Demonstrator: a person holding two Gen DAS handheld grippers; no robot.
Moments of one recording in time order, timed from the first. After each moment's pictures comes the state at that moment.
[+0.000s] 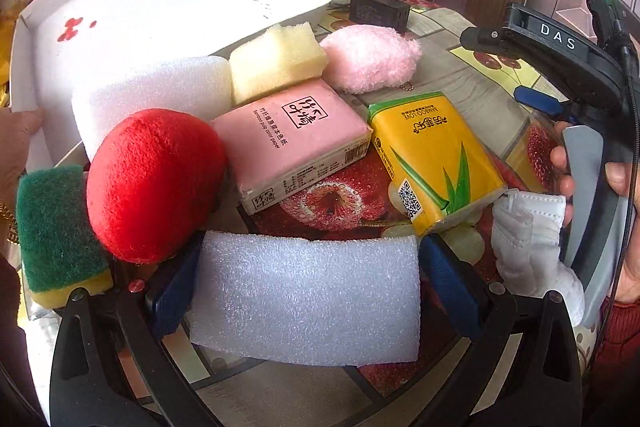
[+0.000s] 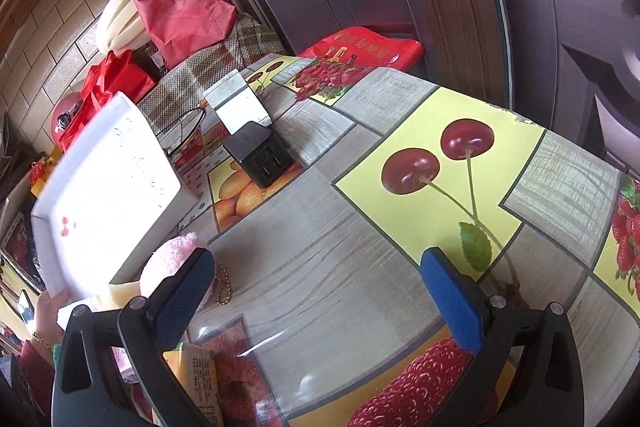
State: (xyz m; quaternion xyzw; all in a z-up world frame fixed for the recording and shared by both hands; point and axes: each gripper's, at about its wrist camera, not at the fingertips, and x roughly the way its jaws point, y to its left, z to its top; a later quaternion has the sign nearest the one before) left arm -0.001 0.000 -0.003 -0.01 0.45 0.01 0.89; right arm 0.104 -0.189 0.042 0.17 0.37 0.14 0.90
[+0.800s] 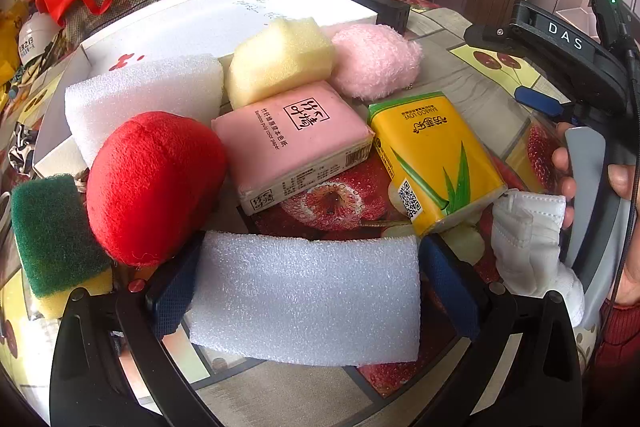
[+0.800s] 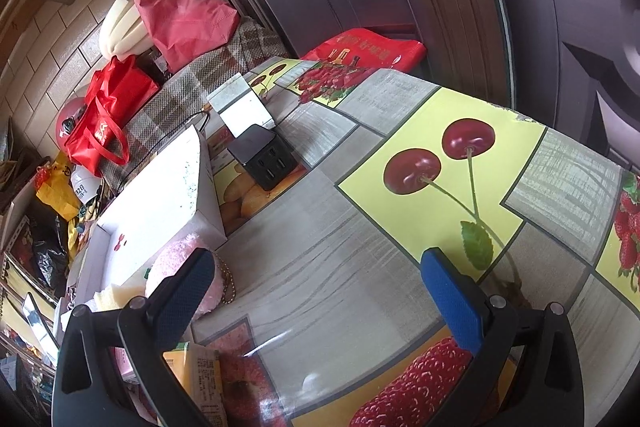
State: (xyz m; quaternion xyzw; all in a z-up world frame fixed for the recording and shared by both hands) left arm -0.001 0.000 -0.003 -0.01 0.45 0.01 0.89; right arm 0.101 -0.194 0.041 0.19 0.36 0.15 0.90
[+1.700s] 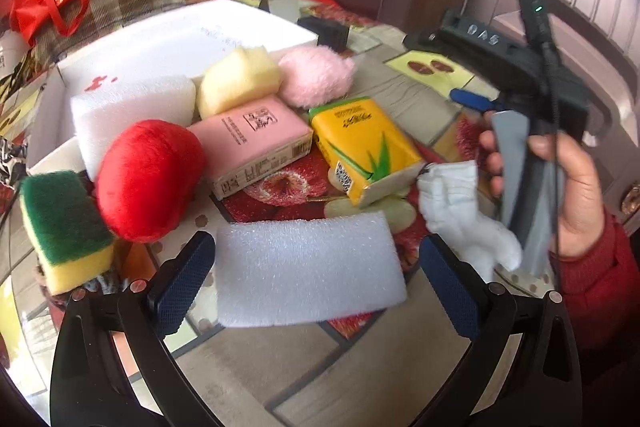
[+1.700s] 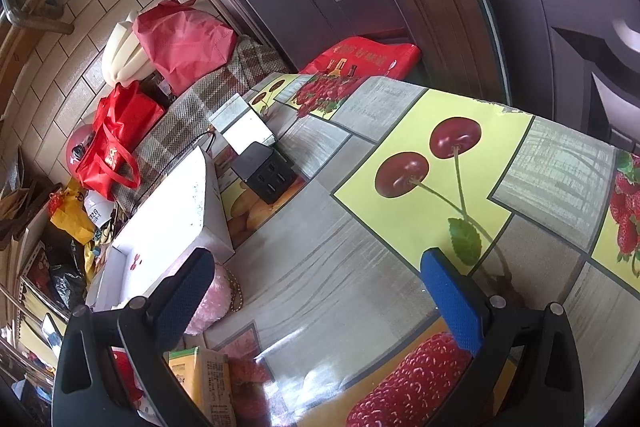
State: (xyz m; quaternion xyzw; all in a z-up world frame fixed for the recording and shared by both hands) left arm -0.051 0.005 0.026 -0.03 0.39 -0.09 0.92; right arm 0.095 -0.208 0.042 0.23 0.34 0.15 0.90
